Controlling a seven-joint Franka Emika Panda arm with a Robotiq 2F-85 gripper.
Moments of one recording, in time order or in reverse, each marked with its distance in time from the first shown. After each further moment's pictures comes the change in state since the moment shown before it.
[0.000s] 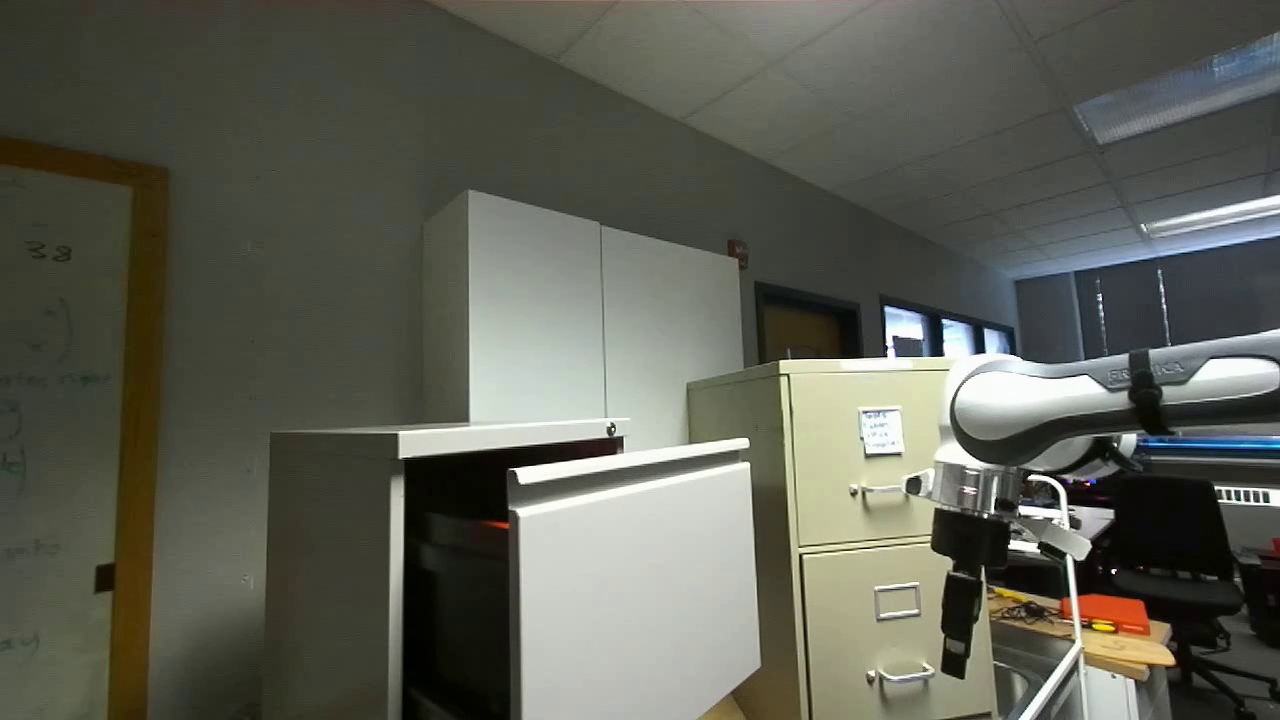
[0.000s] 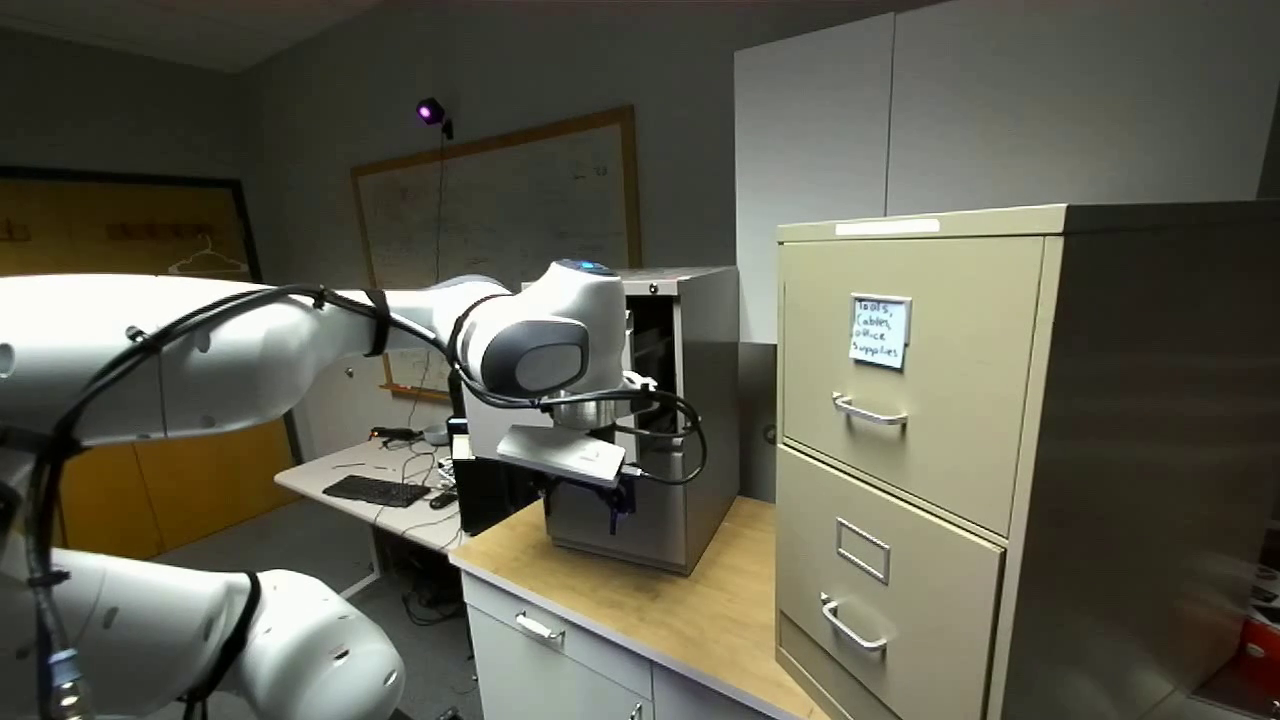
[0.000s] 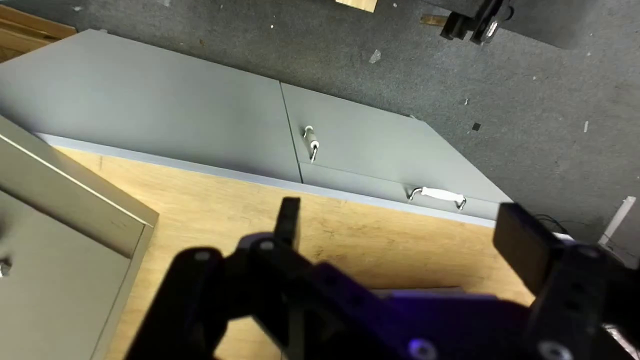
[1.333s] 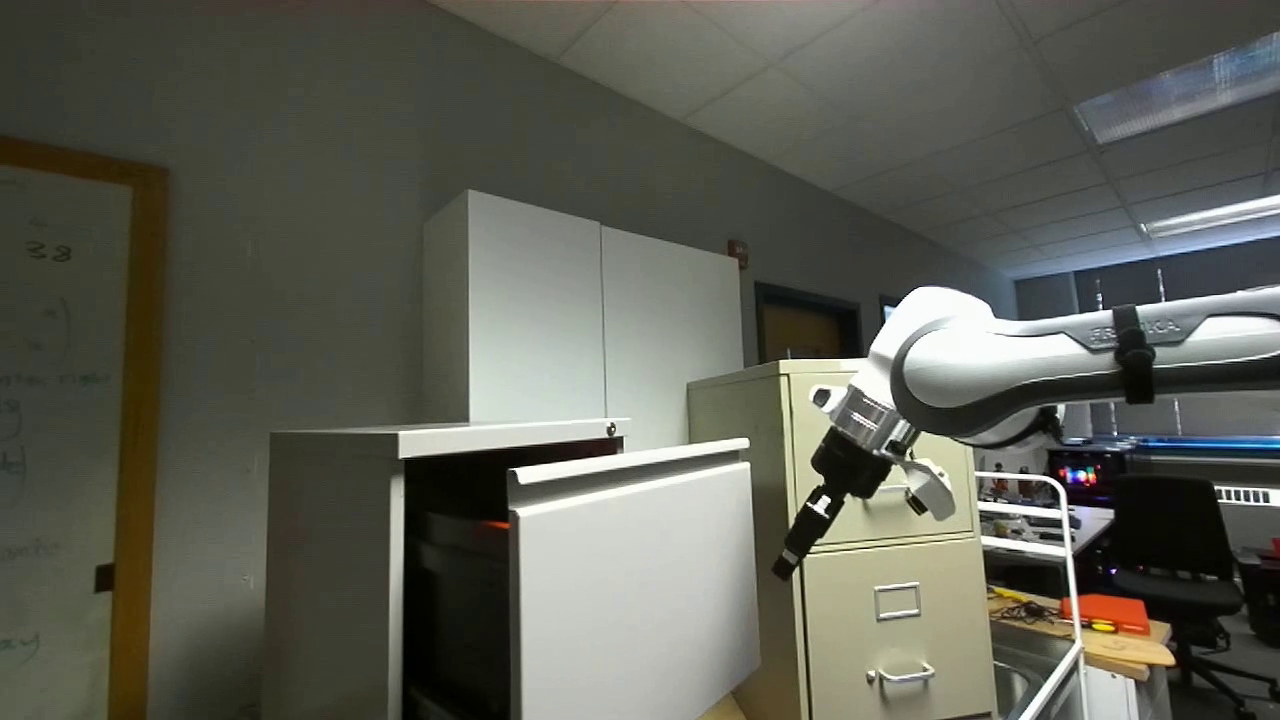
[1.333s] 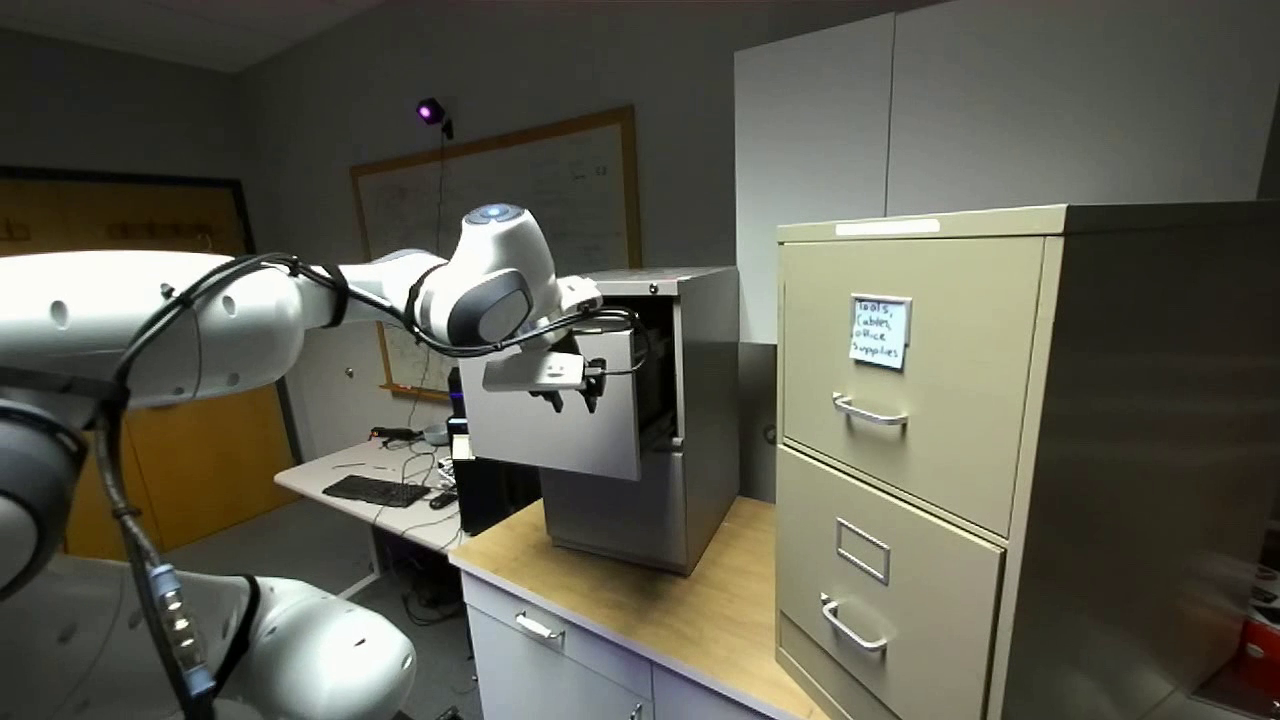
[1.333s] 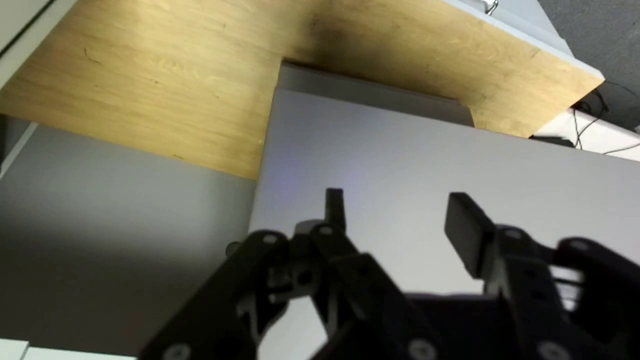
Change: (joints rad) arm 0.161 0.008 0.211 0.047 0.154 0.432 0.110
